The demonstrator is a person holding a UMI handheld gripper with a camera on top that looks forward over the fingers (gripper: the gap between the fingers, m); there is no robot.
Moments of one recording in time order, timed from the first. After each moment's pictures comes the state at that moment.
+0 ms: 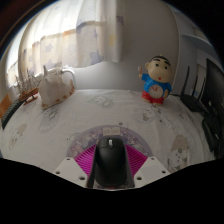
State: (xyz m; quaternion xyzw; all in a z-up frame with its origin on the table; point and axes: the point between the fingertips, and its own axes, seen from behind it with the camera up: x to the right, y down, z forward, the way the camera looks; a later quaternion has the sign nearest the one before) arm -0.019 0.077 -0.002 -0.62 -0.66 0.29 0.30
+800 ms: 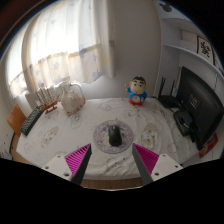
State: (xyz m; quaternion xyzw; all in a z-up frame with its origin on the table) arm 0.183 0.066 0.212 -0.66 -0.64 0.28 0.28
